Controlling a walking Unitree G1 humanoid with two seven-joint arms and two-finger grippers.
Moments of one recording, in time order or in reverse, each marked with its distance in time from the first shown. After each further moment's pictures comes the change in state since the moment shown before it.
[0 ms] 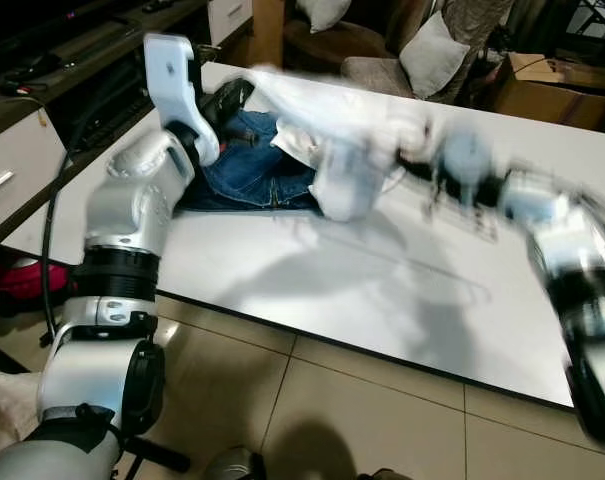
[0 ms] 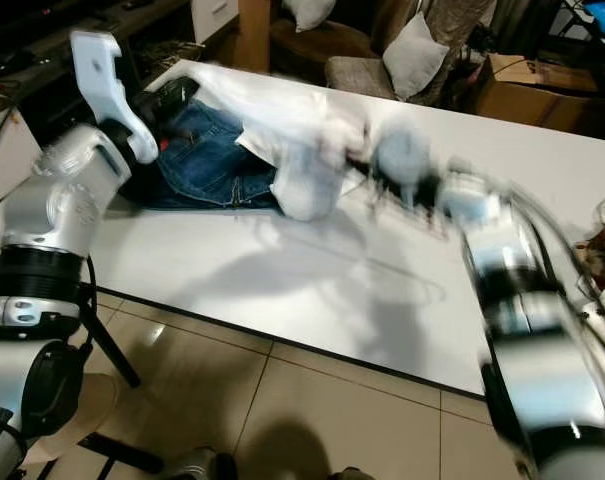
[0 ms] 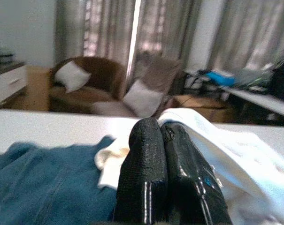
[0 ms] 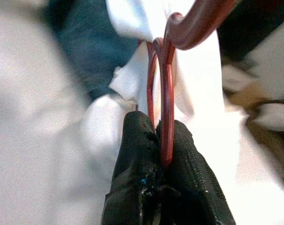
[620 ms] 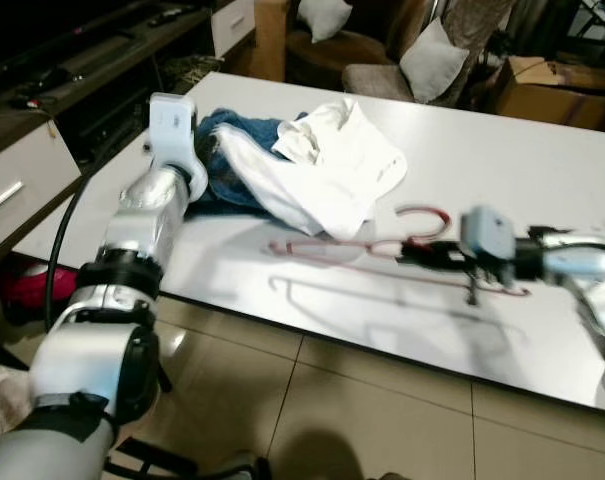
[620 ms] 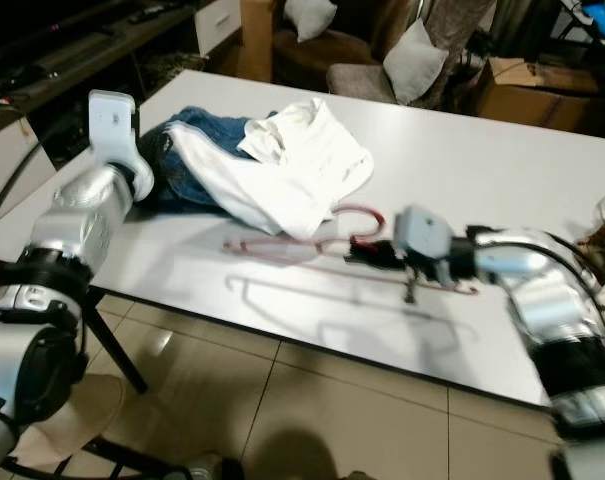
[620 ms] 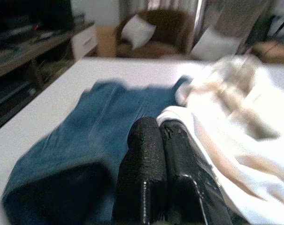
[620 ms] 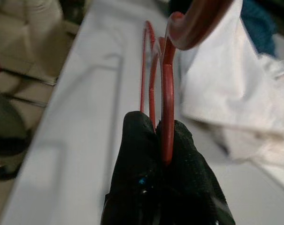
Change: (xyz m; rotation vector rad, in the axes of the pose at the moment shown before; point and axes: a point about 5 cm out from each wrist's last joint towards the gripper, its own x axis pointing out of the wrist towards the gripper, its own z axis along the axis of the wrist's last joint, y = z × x) left arm -0.012 0.042 -0.063 0.117 0.221 0.289; right arm -0.053 0.043 -0.007 0.027 0.039 0.360
